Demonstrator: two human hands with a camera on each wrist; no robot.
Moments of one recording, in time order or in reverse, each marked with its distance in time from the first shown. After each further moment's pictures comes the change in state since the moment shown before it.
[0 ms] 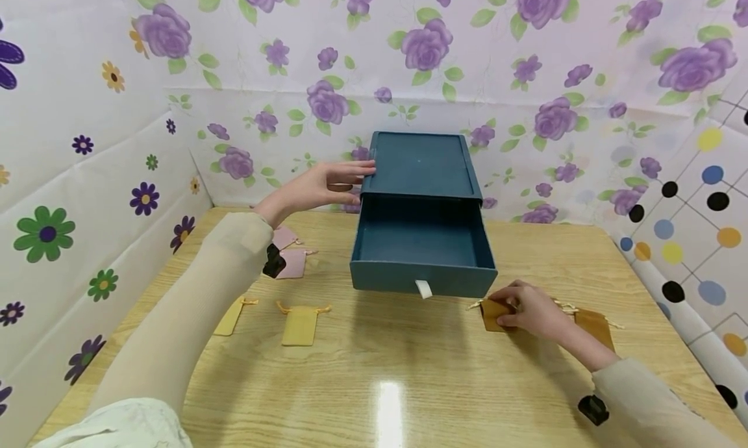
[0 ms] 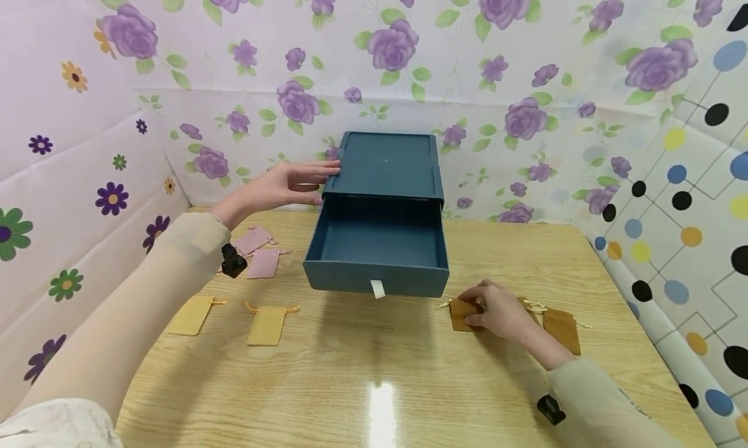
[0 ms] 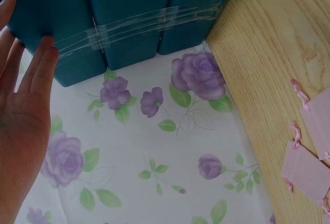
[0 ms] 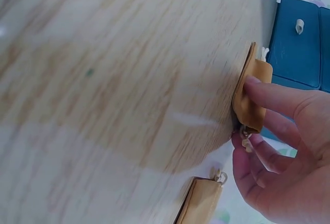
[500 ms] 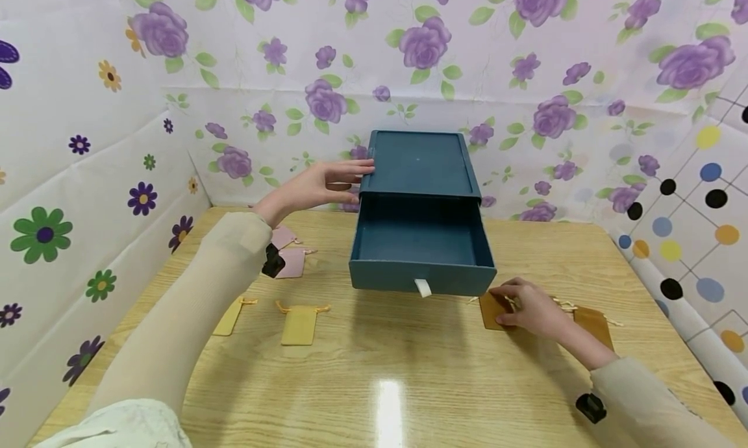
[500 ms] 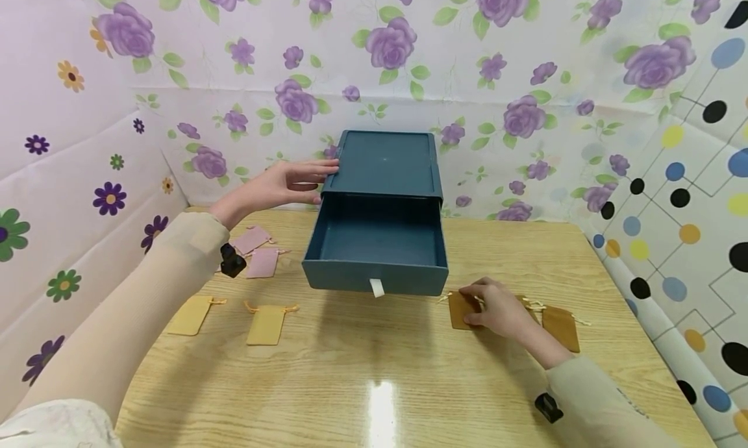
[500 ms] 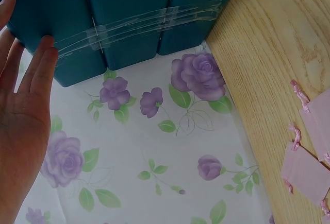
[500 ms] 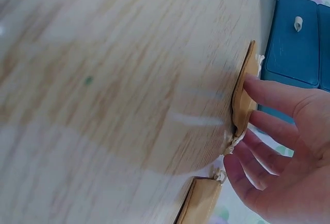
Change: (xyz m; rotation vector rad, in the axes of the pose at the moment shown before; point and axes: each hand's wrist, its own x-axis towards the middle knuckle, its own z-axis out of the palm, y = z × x) left_hand 0.000 -0.001 0.000 -0.019 0.001 0.019; right_hand -0.002 0.002 0.002 -0.052 0.018 -0.003
